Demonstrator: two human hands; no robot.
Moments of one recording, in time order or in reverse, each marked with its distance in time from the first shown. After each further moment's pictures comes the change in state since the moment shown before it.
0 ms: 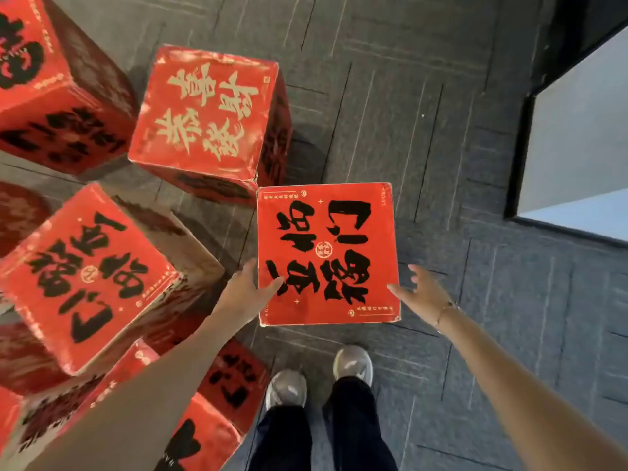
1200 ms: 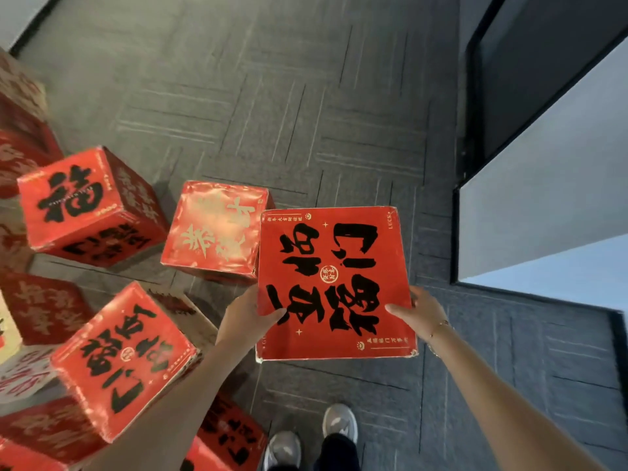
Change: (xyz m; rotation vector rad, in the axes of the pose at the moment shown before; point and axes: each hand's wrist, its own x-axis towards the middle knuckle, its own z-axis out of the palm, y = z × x) left_hand -0.089 0.147 -0.128 -0.059 0.194 0.205; right_hand -0.108 -0.103 -0.157 0.202 0.186 -0.096
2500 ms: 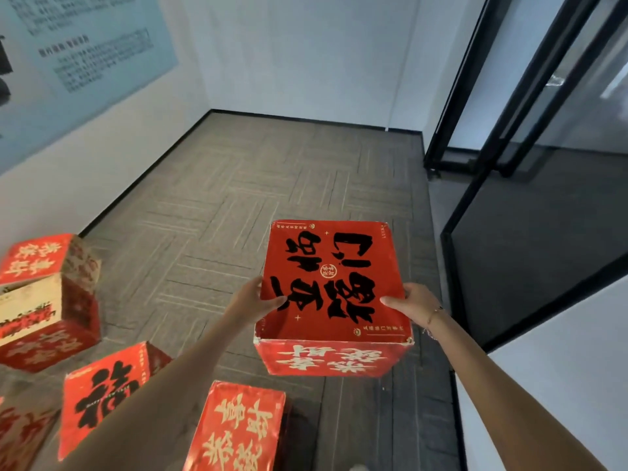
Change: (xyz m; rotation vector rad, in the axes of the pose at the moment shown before) left_hand 0.184 0.333 -0.418 -0.233 0.083 0.299; right_hand 0.028 -0.514 -0.253 -0.073 0.084 -0.313
